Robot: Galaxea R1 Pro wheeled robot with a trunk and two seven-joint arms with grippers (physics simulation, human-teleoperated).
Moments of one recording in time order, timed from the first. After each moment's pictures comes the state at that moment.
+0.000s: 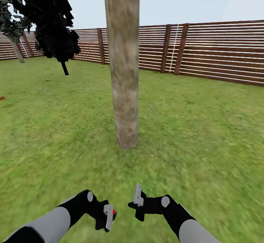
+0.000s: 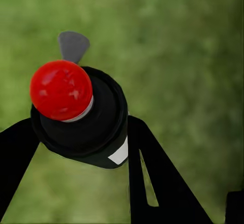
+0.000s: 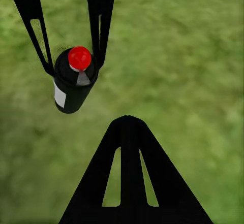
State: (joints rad) left arm -0.72 0.01 -0.54 -0.27 -0.62 -0.12 -0.86; right arm -0.61 0.17 -0.07 -0.41 0.91 -0.41 0.77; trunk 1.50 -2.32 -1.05
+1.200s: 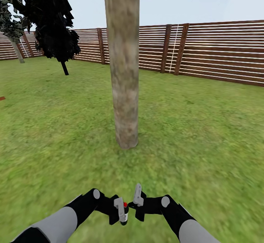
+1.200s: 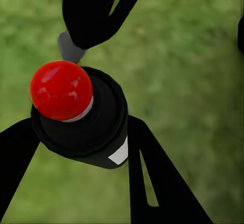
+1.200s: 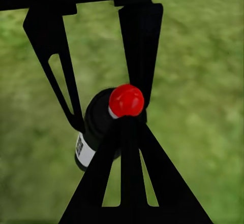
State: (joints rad) left arm -0.72 -0.05 -0.53 -0.30 -0.44 -0.14 -0.82; right arm -0.61 0.17 -0.07 -0.41 0.91 -0.41 0.77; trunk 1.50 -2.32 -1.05
